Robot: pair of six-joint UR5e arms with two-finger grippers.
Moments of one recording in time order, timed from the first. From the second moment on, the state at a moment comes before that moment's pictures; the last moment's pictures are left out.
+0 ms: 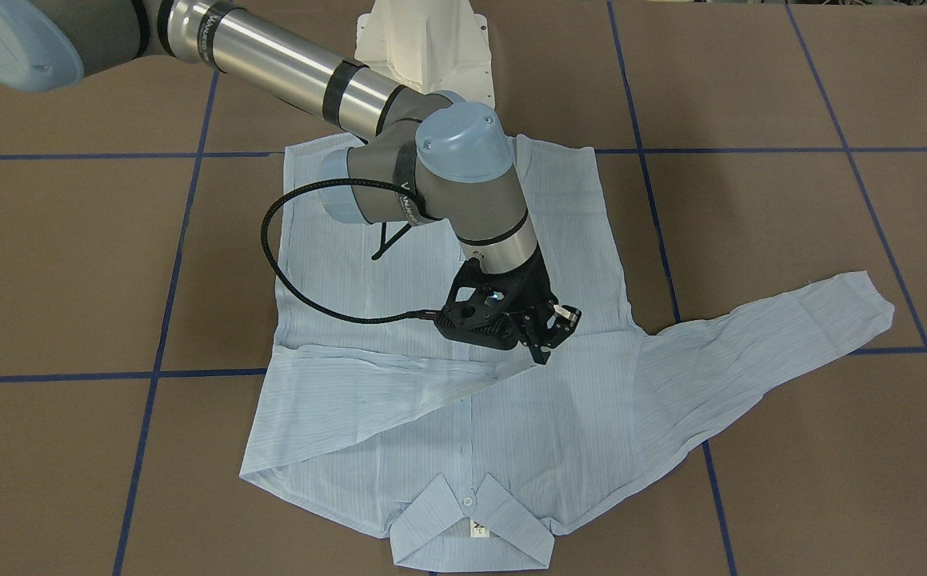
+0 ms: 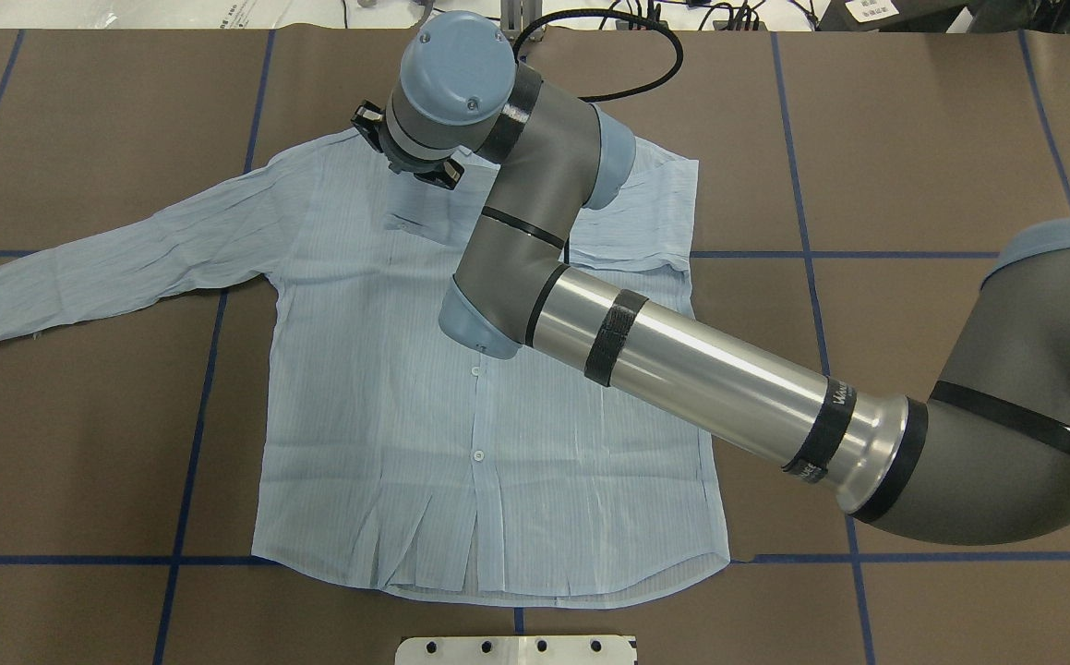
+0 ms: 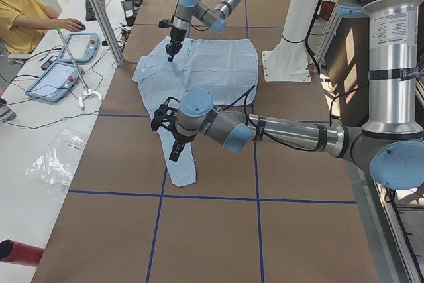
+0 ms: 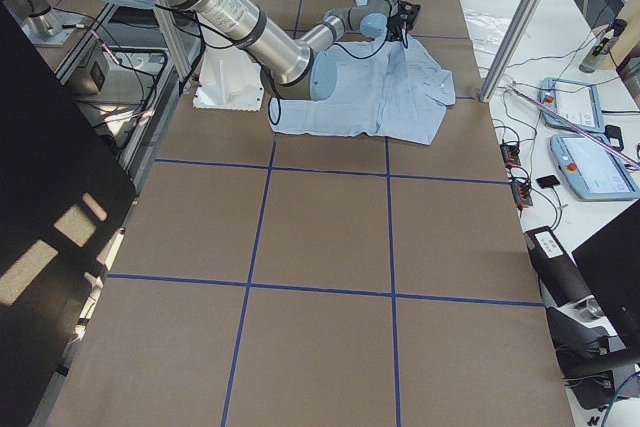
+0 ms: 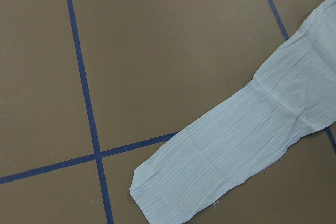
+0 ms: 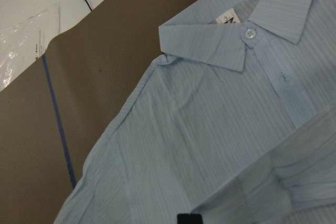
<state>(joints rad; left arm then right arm) -1.49 -1.47 -1.80 -2.00 -2.41 -0.20 0.62 -0.40 0.98 -0.99 1.76 1.73</state>
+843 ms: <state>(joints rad) -1.48 -1.58 -1.63 -2.00 -2.41 -0.21 0.61 -0.39 0.95 -0.93 1.70 1.73</state>
